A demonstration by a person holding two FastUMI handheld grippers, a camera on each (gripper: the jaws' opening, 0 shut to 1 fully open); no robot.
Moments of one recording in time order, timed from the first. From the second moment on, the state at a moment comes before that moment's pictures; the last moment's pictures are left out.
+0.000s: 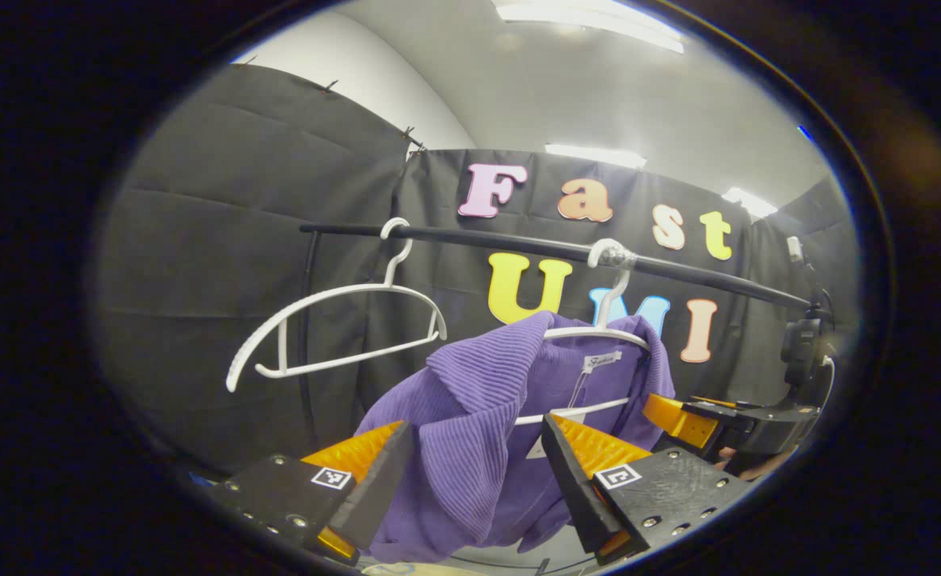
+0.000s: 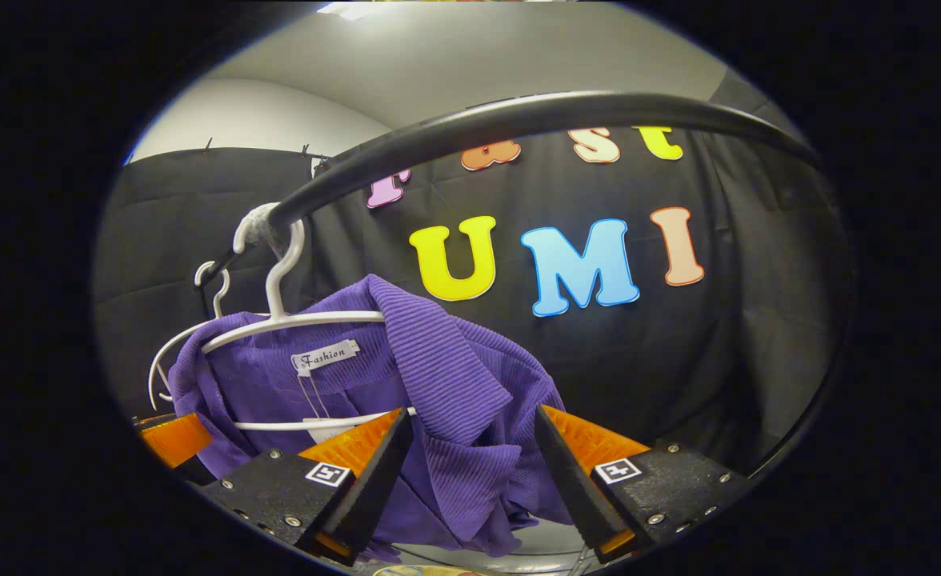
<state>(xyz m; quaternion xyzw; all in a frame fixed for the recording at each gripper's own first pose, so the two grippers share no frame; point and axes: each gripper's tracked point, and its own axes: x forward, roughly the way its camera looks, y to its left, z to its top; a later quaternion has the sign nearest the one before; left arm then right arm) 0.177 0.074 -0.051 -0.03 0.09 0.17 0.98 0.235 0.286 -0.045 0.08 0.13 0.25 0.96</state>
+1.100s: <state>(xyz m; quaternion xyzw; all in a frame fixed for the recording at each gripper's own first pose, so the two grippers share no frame) 0.205 0.093 -0.065 0.04 0.09 0.28 0.96 0.269 0.309 -0.053 0.10 0.08 0.31 0.94</state>
